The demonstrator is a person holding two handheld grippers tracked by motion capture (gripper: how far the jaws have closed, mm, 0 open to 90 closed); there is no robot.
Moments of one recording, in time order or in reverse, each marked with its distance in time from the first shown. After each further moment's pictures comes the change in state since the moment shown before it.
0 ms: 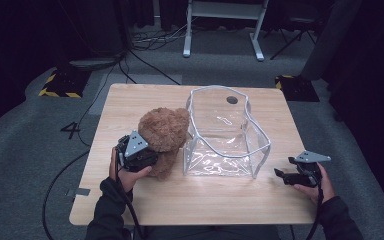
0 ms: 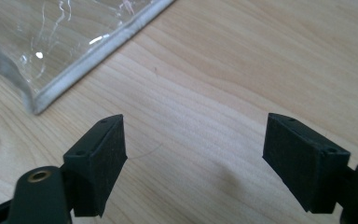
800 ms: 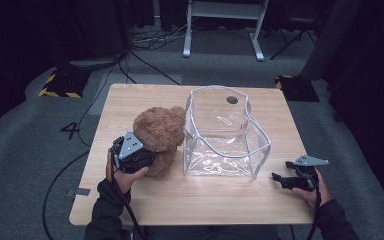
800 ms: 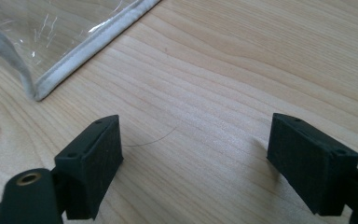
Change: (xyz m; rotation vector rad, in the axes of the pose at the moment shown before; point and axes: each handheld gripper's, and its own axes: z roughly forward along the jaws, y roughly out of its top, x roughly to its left) left arm 0.002 -0.001 -0.013 -0.051 0.018 -0.025; right arm 0.001 -0.018 0.012 -0.009 0.061 0.059
